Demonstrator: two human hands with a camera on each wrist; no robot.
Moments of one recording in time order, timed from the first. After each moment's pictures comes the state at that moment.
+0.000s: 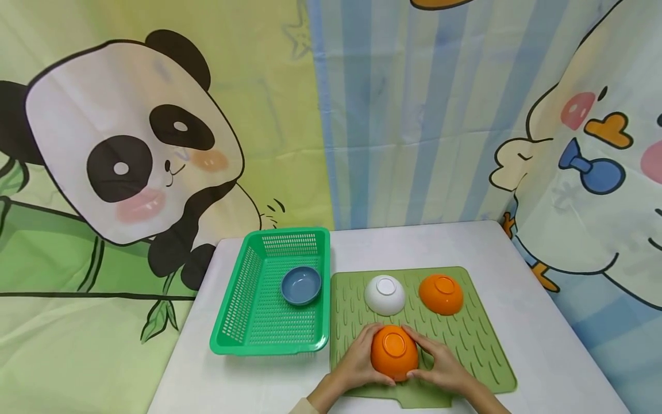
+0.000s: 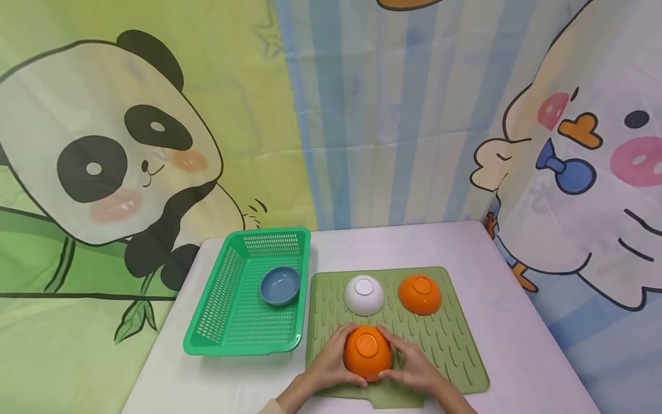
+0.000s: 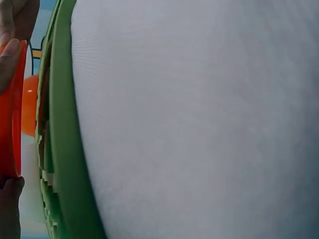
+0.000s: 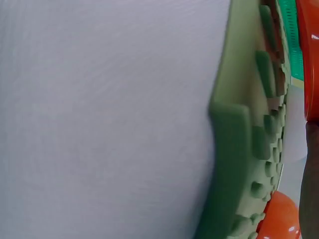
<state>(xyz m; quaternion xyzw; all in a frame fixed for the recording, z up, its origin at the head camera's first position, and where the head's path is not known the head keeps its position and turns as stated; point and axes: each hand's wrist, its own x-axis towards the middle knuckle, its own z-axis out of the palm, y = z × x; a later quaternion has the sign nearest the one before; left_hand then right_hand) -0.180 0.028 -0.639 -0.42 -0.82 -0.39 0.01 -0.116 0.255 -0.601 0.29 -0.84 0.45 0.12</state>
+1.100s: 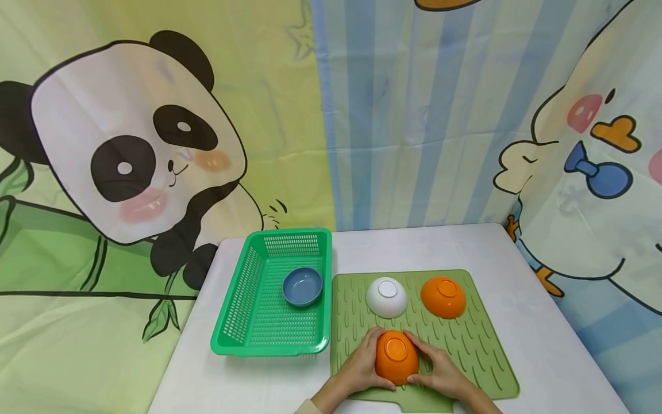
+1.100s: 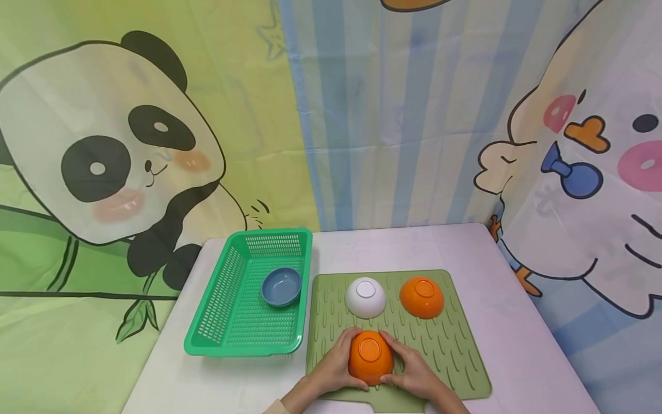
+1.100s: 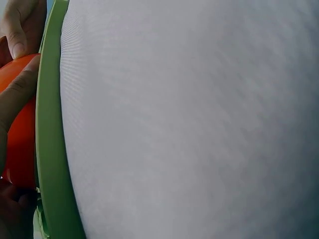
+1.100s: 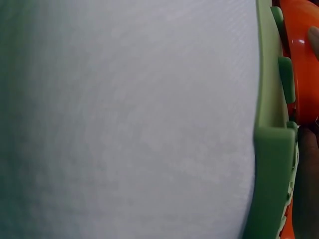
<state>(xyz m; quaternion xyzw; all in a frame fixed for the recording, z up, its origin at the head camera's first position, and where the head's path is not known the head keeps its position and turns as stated) -0.179 0.033 -0.651 -0.41 -0.84 -0.36 0.00 -0.119 0.256 -0.622 0.24 -0.85 0.47 0.08</state>
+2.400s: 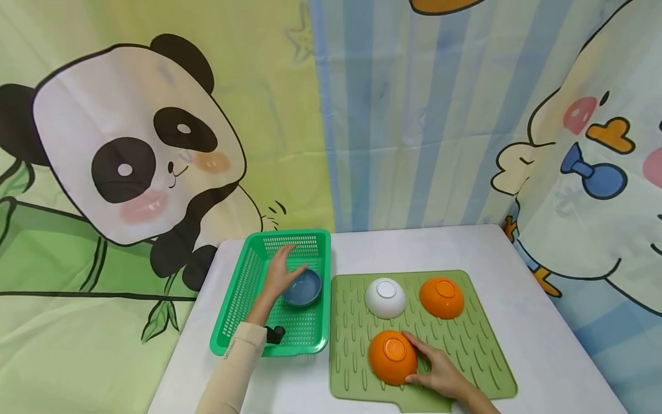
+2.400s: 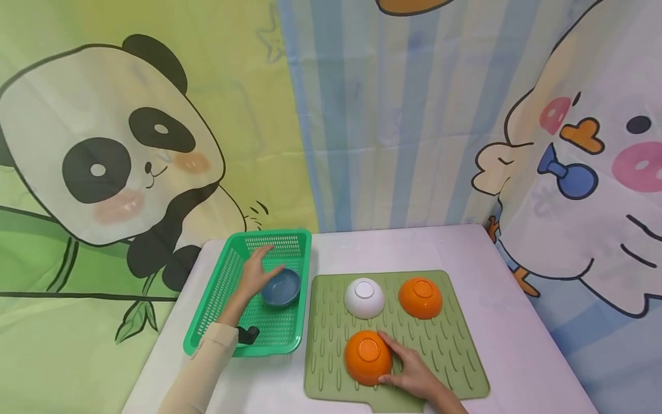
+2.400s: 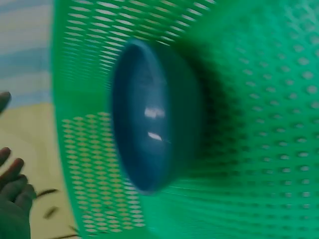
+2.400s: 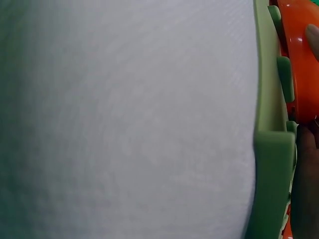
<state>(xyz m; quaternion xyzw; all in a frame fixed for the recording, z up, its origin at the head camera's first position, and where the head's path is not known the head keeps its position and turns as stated) -0.352 -0.105 -0.536 -0.22 -0.90 -0.35 0.15 -0.119 0.258 -0.627 0.22 -0.84 0.50 0.06</state>
